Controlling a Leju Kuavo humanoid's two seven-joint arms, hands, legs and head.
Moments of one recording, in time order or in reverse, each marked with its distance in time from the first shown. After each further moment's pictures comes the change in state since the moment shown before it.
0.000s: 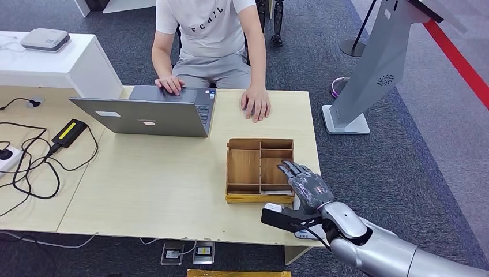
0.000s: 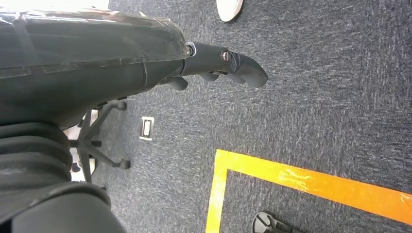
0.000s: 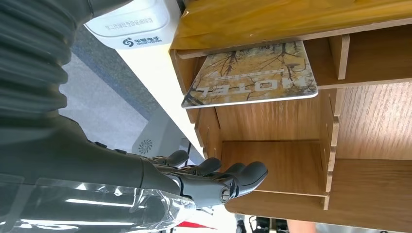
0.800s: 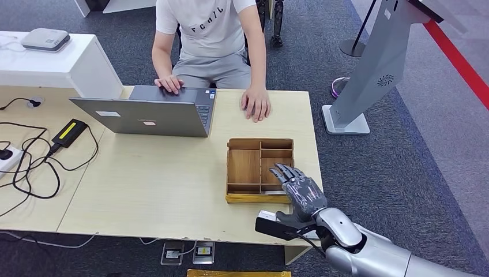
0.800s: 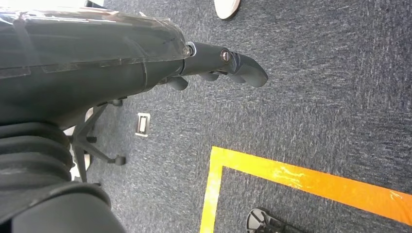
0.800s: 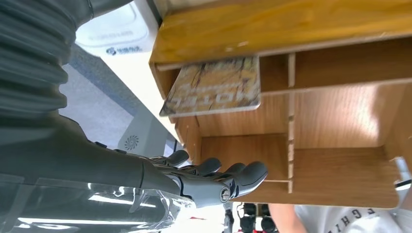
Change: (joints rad) left arm 0.000 -0.001 0.003 0.000 0.020 -0.003 -0.023; right arm 0.036 0.018 -0.015 -0.023 0.056 -0.051 -0.014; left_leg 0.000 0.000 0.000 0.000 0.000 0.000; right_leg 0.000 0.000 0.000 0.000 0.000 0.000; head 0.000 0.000
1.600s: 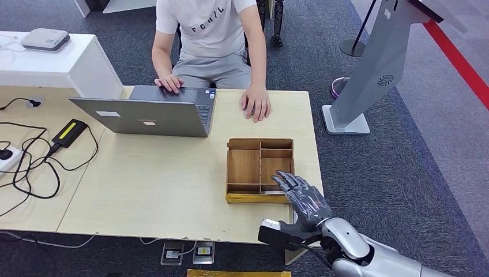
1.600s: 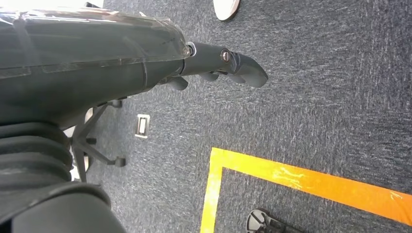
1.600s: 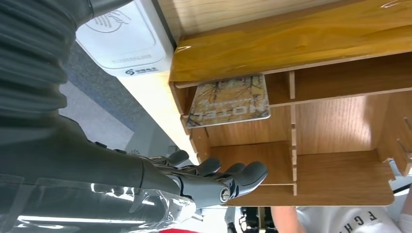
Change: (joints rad) left arm 0.000 0.001 0.000 0.000 -0.007 0.000 0.000; right arm 0.040 -0.069 0.000 -0.141 -0.015 0.003 0.052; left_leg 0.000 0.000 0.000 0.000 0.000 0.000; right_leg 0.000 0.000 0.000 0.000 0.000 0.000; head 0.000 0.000
